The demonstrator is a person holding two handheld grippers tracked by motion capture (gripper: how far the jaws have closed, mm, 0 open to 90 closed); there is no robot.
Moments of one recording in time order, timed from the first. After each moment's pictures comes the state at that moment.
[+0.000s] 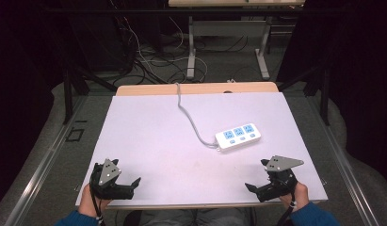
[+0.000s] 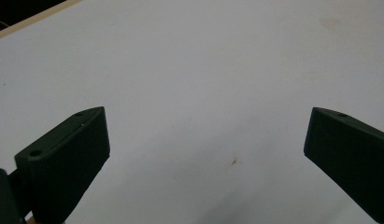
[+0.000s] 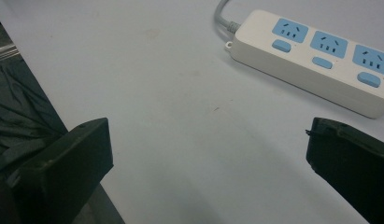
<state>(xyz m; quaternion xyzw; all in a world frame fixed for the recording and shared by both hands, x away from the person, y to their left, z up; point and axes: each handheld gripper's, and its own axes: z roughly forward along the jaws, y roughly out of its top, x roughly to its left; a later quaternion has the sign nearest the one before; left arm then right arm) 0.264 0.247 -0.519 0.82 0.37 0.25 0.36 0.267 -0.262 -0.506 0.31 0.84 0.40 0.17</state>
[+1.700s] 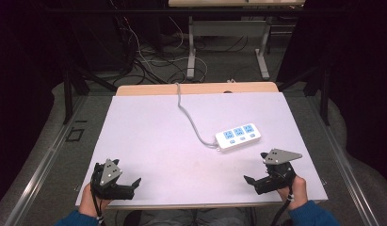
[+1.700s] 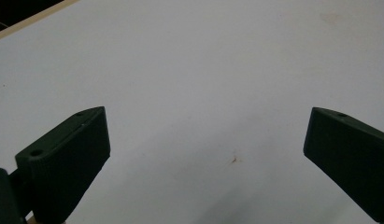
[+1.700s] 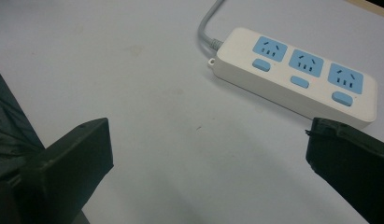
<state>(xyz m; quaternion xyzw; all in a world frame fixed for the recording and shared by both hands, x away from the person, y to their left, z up) 0.265 0.245 -0.520 0.82 0.36 0.26 0.36 0.282 -0.257 -0.494 0.32 0.84 0.40 0.19</state>
